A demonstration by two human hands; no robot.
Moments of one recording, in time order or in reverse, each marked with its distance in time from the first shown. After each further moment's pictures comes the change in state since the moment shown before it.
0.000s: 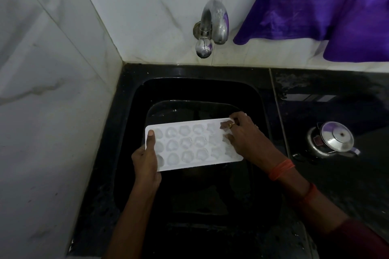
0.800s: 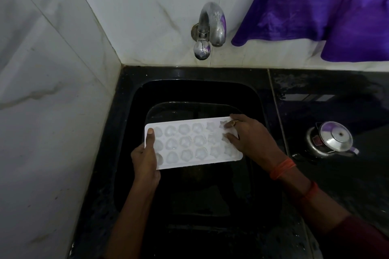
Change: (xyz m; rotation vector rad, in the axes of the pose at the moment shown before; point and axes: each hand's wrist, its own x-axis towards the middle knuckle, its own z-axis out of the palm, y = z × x) left_hand 0.003 0.009 0.006 0.005 0.004 0.011; right_hand 0.000 -0.005 -0.021 0.127 -0.027 0.104
